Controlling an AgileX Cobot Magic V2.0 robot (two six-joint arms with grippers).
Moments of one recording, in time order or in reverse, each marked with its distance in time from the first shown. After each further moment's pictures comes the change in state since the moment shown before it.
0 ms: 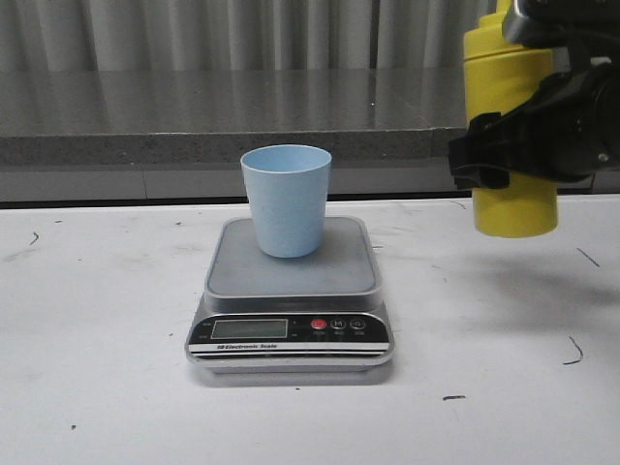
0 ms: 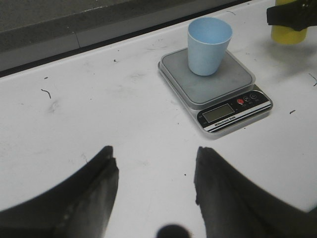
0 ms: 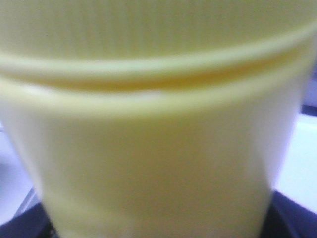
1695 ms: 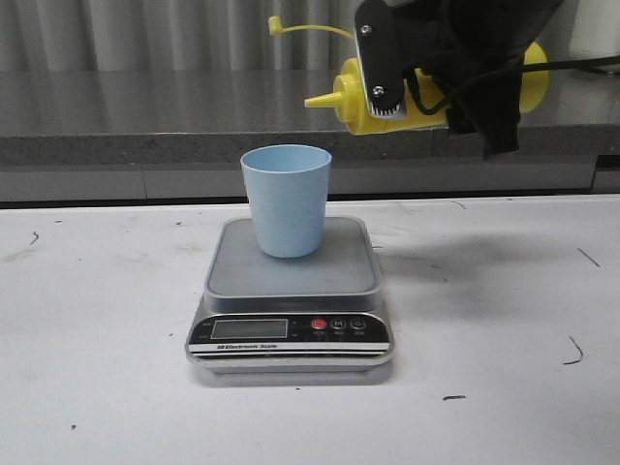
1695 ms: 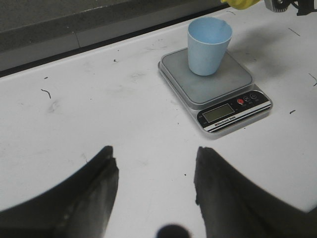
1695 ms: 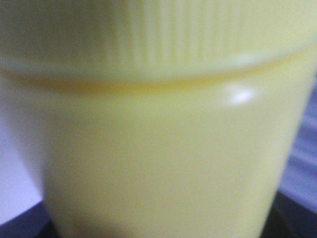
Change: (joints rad) left arm 0.000 0.000 0.000 0.000 0.000 0.000; right arm 0.254 0.130 -0.501 -1.380 0.958 -0.076
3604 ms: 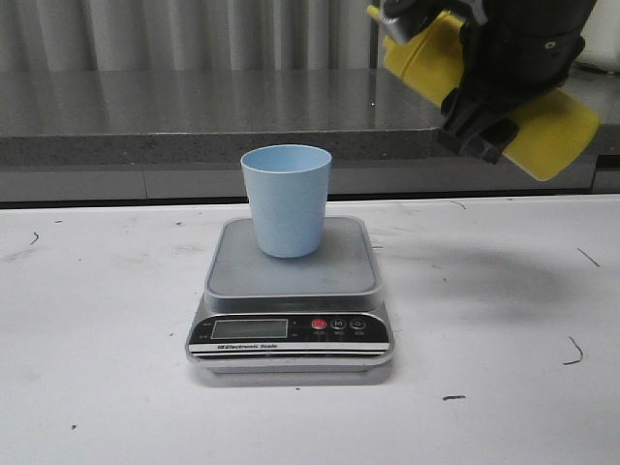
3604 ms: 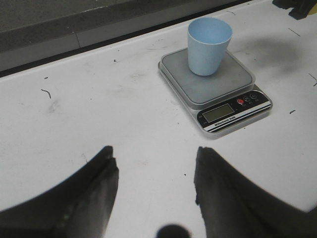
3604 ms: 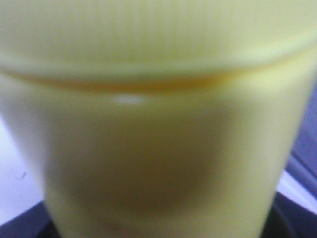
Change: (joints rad) left arm 0.000 0.000 0.000 0.000 0.000 0.000; right arm -0.031 -0.072 0.000 0.467 0.135 0.541
